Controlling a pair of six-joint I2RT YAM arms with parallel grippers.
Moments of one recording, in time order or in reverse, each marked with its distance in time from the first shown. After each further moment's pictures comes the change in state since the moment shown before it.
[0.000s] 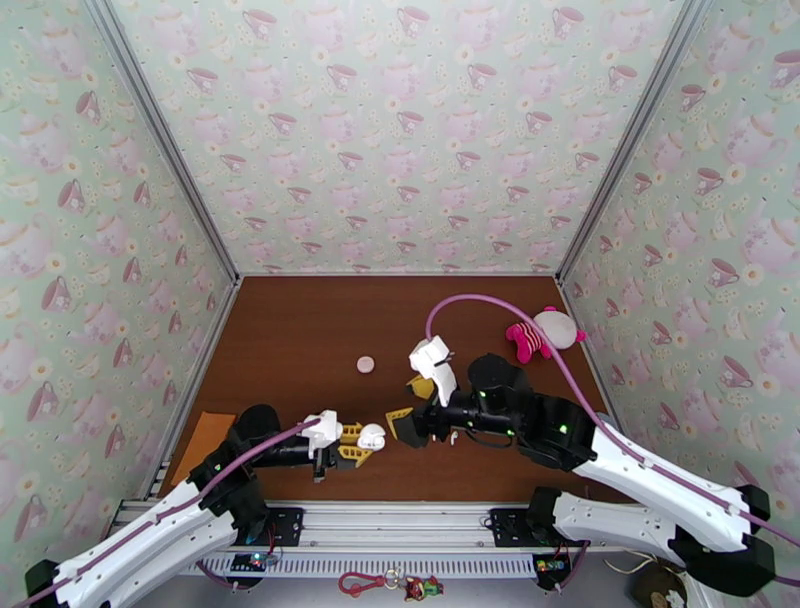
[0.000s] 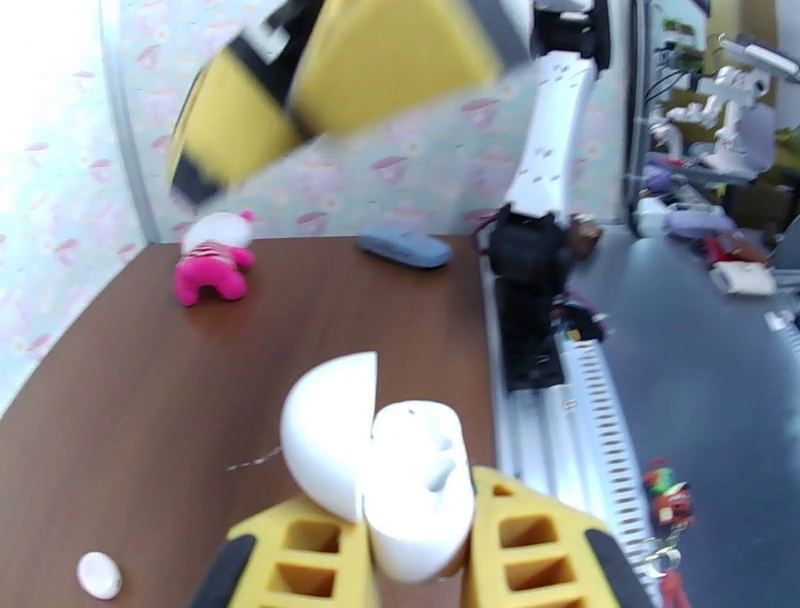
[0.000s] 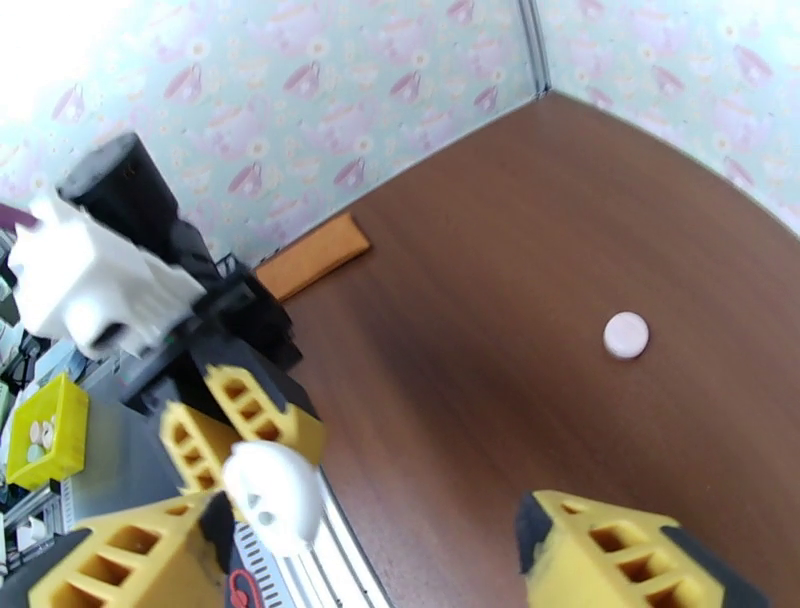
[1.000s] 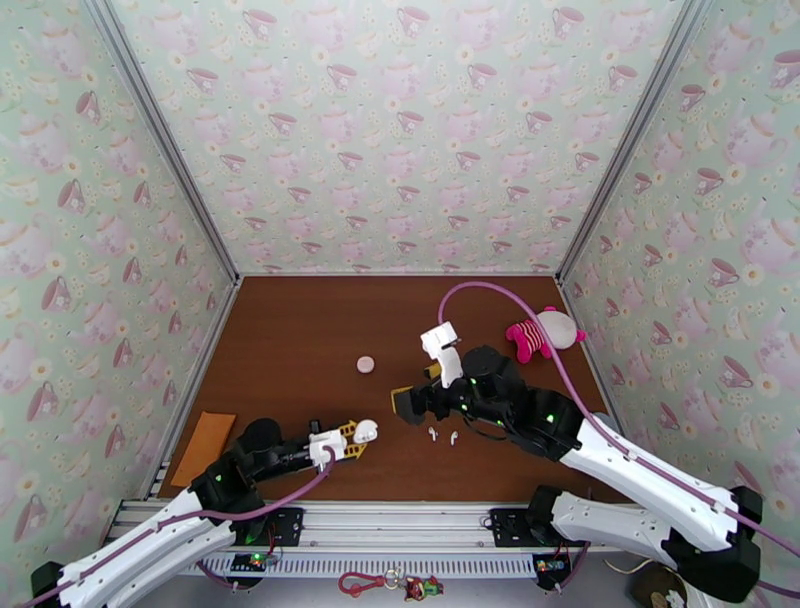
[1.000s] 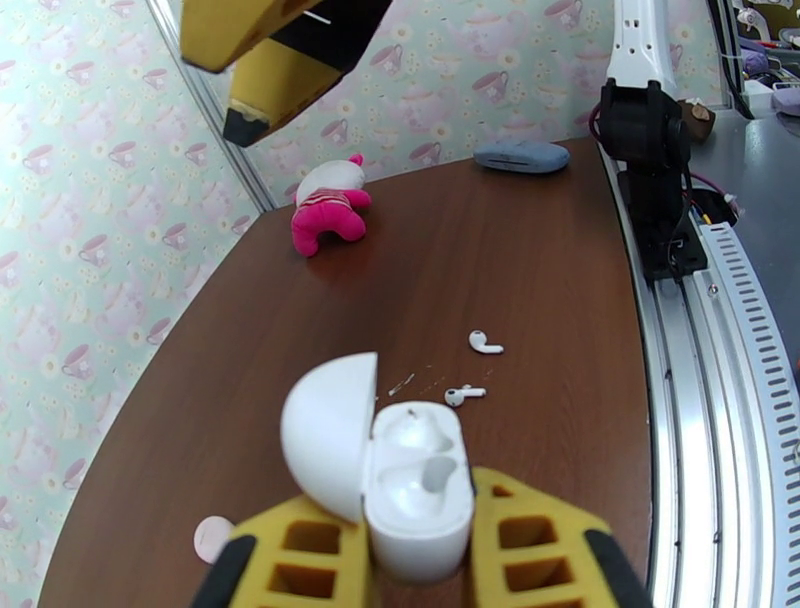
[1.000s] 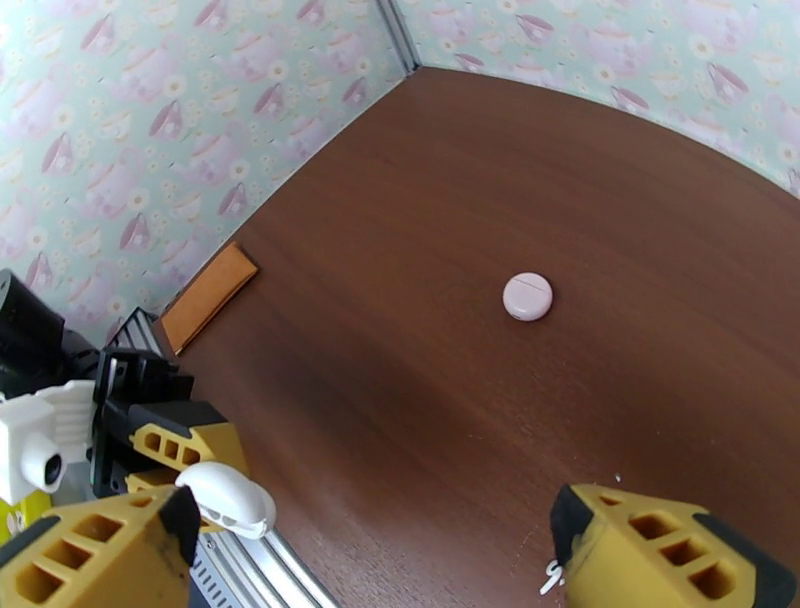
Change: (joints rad) left arm -0.034 -0.099 -0.084 -0.047 -0.241 0.243; right arm -0.110 0.059 -0.038 -0.007 0.124 0.142
